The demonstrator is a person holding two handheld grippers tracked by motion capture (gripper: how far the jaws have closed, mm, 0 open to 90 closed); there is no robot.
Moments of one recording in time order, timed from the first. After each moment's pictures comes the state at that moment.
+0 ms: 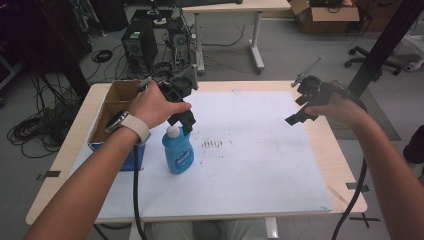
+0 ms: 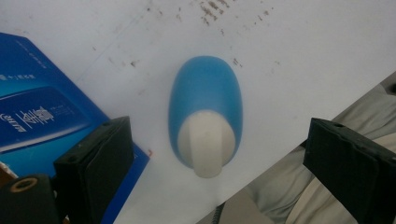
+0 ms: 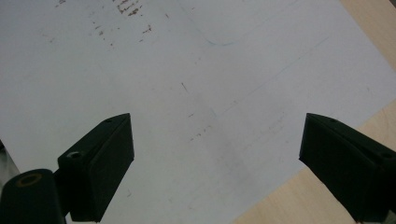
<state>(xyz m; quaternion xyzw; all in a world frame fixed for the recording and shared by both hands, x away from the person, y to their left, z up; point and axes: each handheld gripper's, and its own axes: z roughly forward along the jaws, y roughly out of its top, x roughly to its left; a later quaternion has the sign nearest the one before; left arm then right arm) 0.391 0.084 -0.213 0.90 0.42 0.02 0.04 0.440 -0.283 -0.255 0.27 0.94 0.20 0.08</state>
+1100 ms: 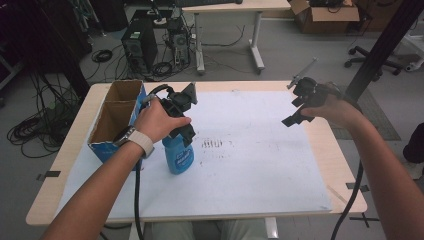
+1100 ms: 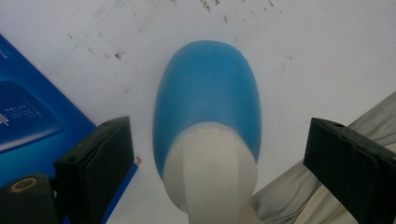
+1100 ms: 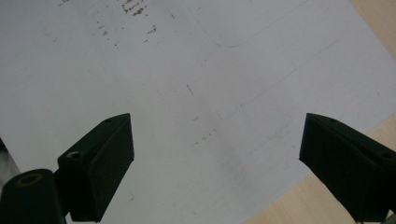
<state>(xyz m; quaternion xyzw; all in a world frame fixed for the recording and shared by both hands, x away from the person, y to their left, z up) 0.390 0.088 -0.260 0.90 0.43 0.01 0.04 0.440 -0.275 -0.260 0.26 0.94 0.20 0.07</state>
